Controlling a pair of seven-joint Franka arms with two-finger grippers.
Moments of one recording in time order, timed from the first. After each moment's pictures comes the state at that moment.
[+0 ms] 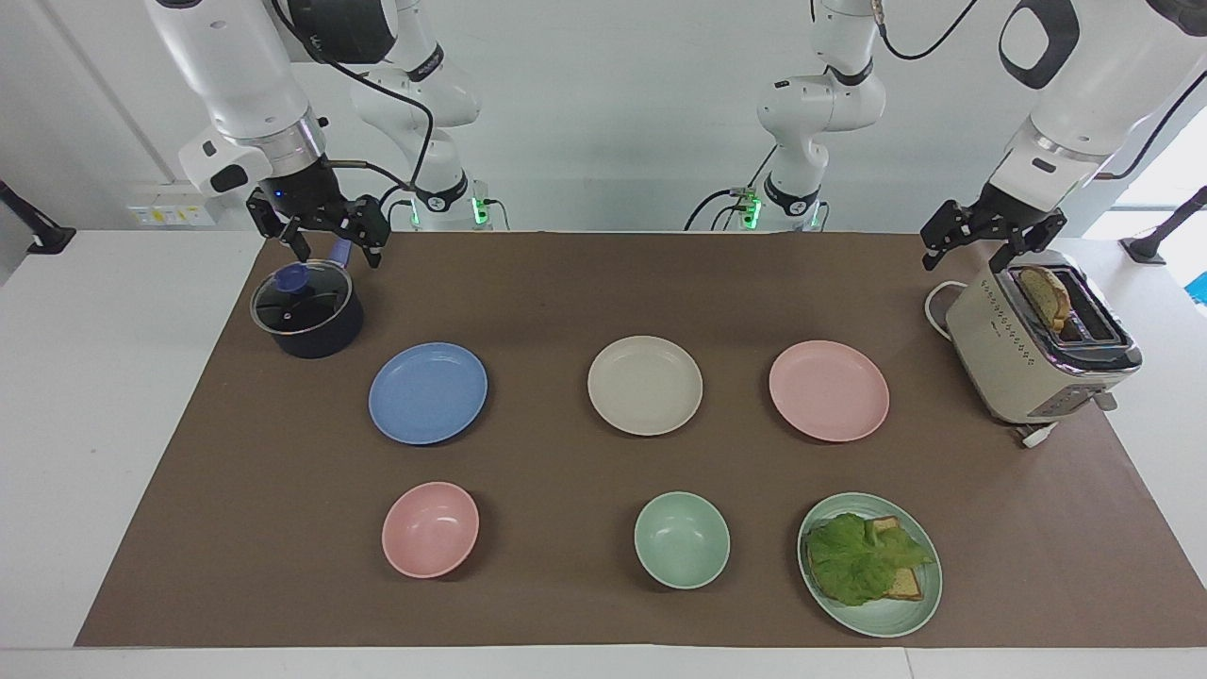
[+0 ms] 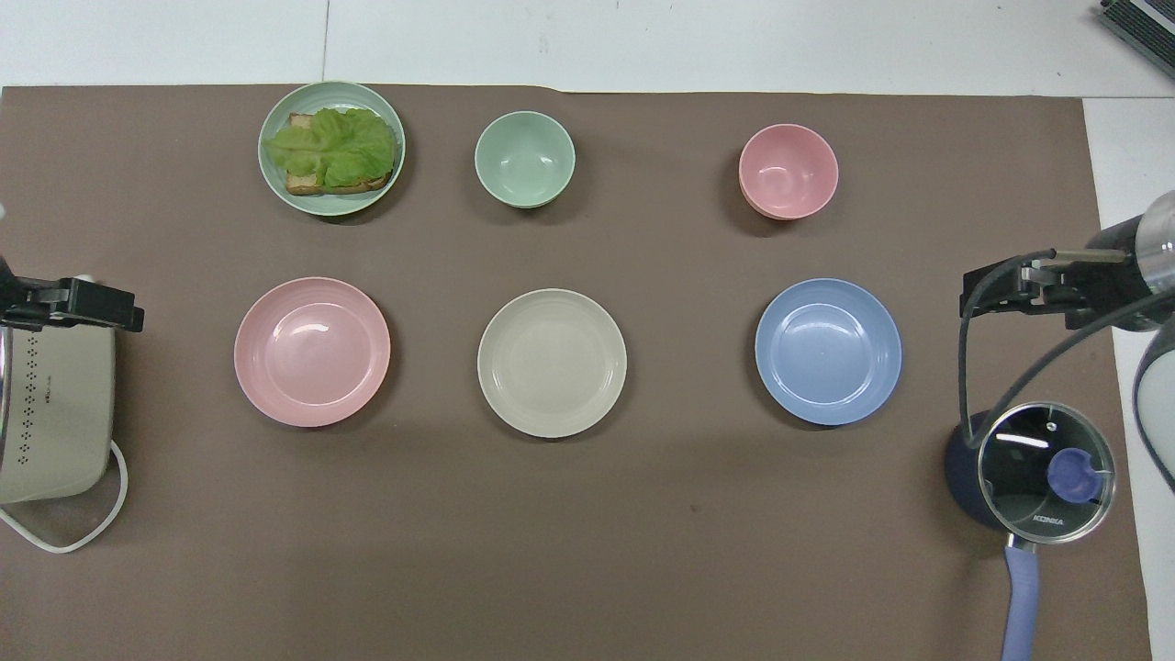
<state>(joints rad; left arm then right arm) 0.04 -0.04 -0.03 -1.73 -0.04 1.69 0.08 0.00 -0.01 0.05 -1.59 0.00 1.57 0.17</state>
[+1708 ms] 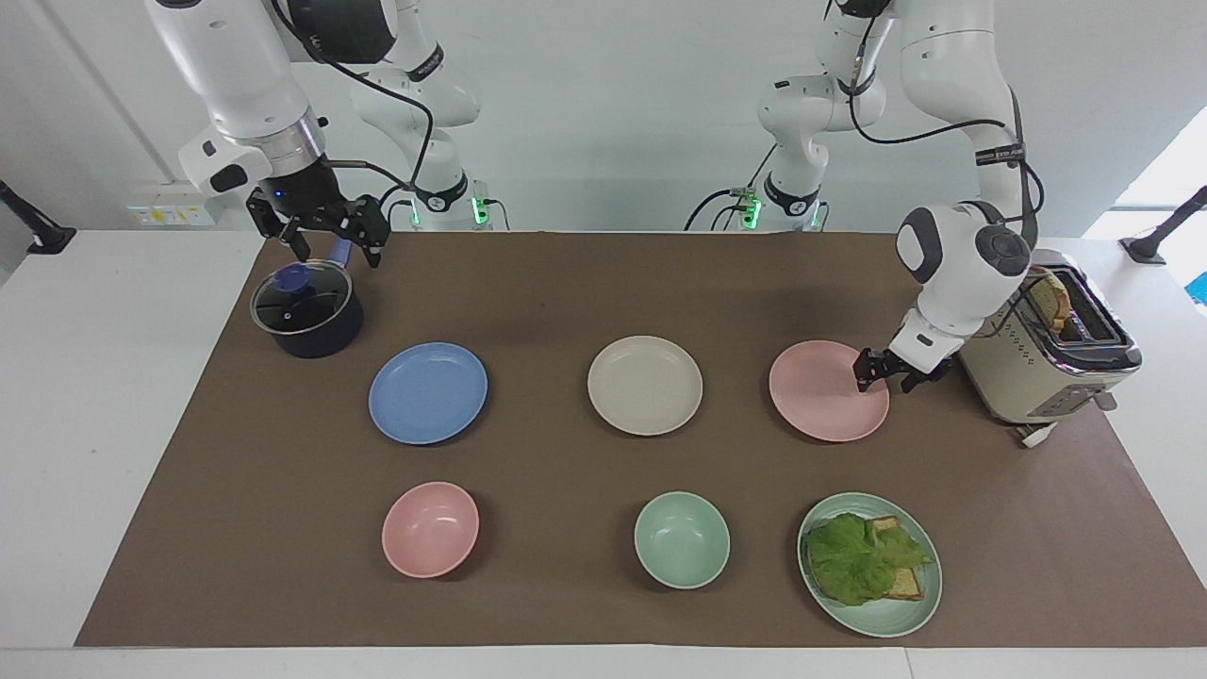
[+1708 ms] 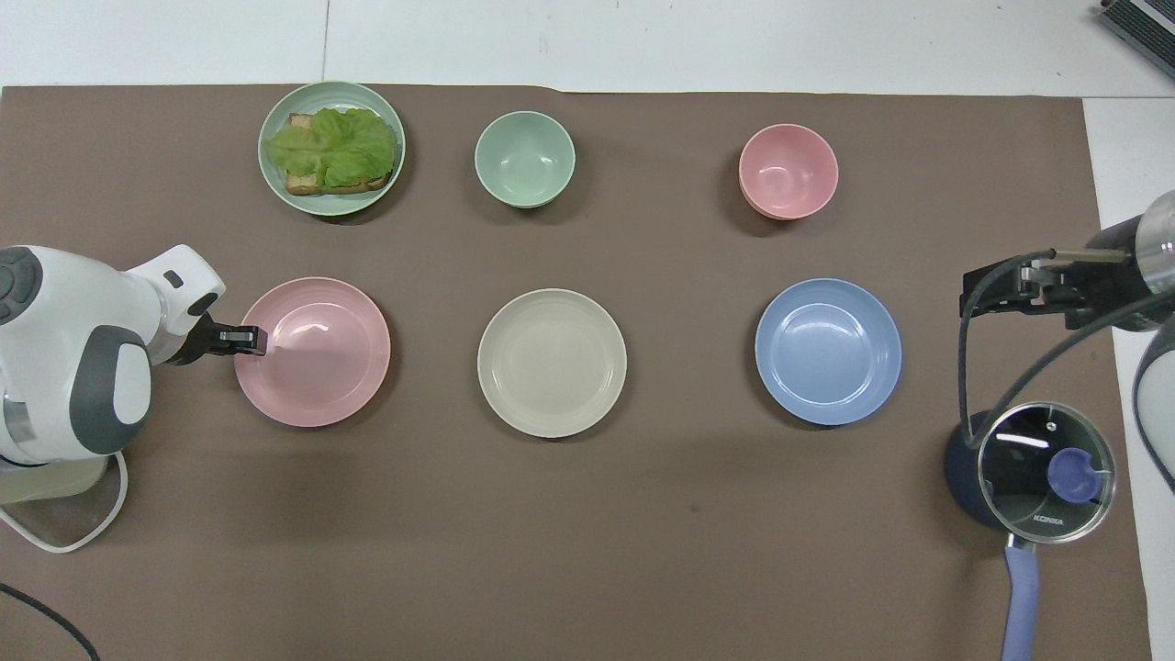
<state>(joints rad) 0.04 0.17 -0.04 -2.15 -0.04 2.32 0.11 0.00 -0.01 0.05 -1.59 0.00 1.57 0.17</state>
